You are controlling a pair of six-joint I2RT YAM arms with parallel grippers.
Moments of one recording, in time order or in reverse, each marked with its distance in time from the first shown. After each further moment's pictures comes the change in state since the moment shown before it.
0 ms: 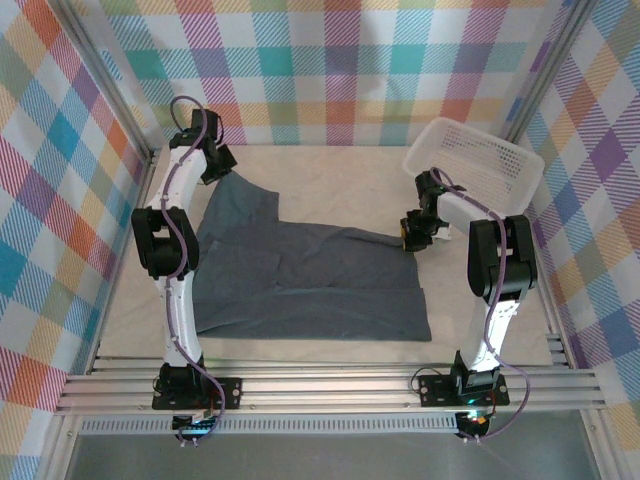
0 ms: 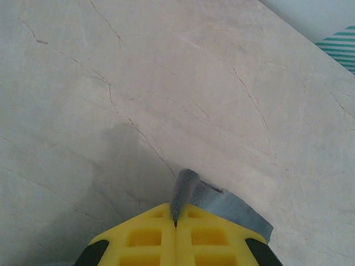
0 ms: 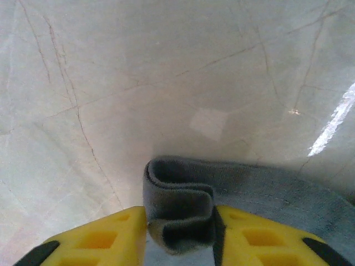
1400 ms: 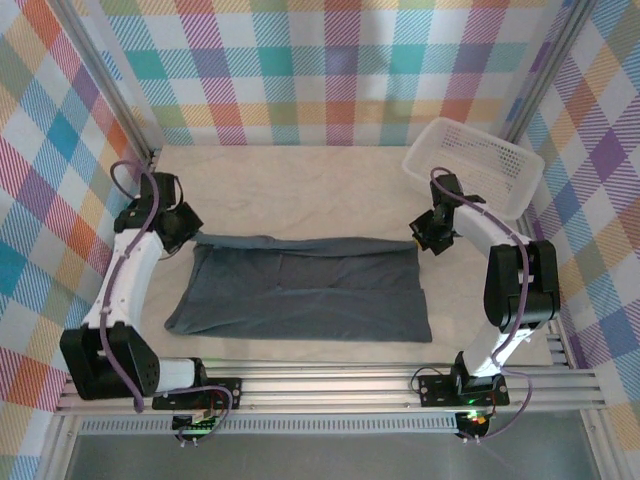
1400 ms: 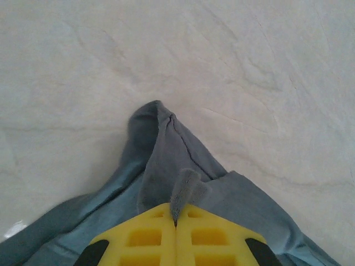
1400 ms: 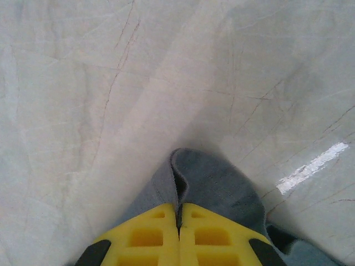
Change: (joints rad) left arm 0.107 -1.032 -1.049 0.066 -0.039 -0.084; right arm -0.036 -0.243 -0.185 0.032 0.065 -0.571
